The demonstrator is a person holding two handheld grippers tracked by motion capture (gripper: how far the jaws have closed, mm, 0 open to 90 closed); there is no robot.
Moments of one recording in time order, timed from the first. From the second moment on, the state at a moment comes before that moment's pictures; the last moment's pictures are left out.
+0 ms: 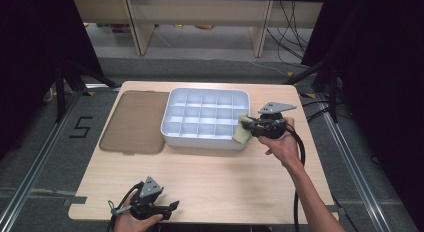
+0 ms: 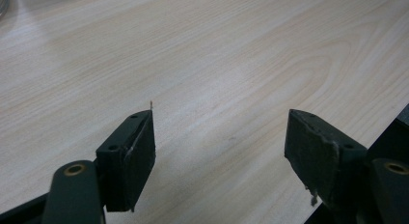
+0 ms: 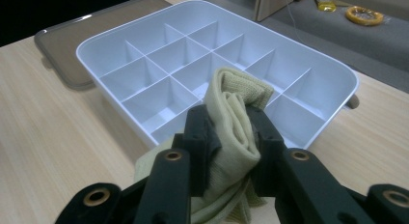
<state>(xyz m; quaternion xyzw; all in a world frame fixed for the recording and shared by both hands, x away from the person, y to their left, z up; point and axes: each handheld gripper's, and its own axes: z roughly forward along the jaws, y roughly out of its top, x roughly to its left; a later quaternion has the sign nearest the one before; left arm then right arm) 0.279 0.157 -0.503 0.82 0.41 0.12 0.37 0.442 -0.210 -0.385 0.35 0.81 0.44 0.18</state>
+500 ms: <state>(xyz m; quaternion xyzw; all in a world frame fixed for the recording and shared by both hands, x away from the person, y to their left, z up) 0.279 0.159 -0.502 0.82 0.41 0.11 0.38 0.472 -0.205 -0.388 0.37 0.81 0.41 0.20</state>
